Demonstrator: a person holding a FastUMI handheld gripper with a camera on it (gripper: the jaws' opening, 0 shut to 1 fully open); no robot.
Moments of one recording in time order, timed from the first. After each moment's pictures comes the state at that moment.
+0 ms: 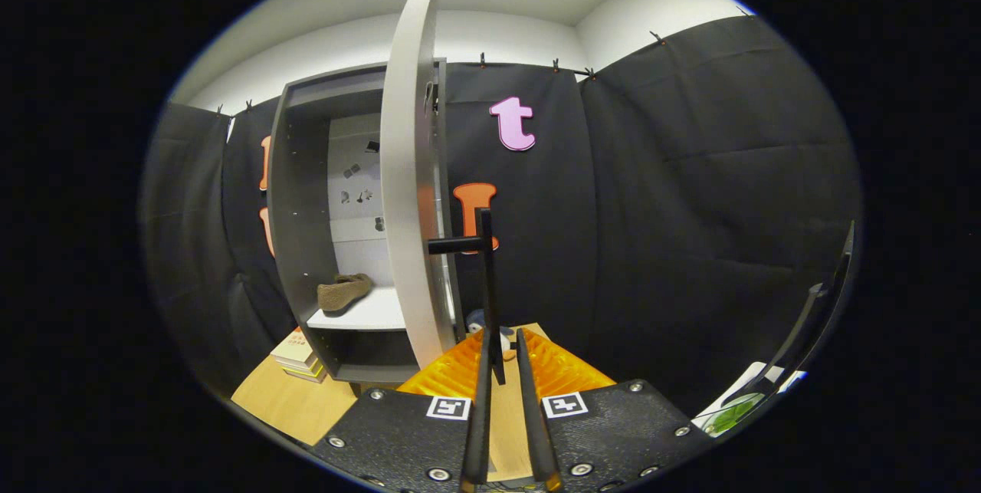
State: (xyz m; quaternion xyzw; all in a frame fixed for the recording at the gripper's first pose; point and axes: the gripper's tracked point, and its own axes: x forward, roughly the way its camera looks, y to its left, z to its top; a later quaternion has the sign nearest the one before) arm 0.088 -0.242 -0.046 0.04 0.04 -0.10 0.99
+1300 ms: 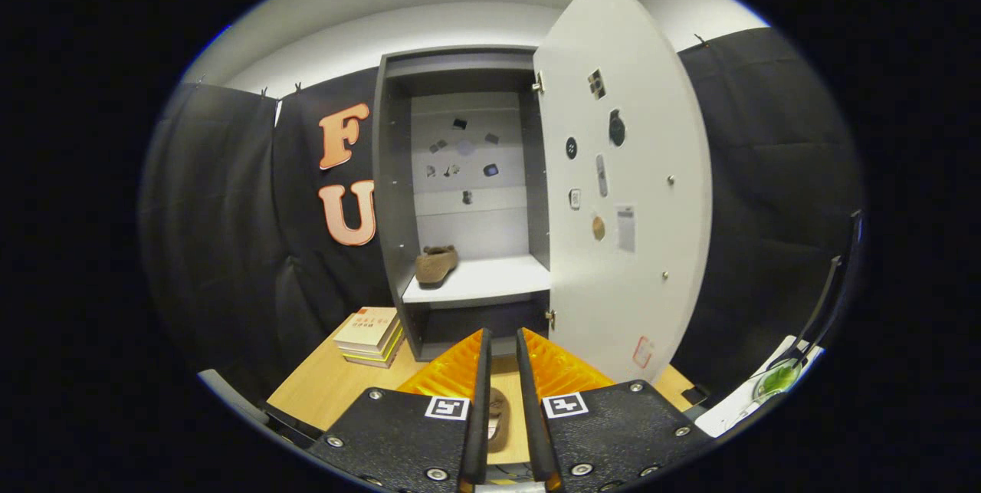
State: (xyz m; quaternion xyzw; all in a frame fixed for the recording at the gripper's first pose) arm 0.046 -0.030 -0.090 0.03 0.07 -0.02 1.00
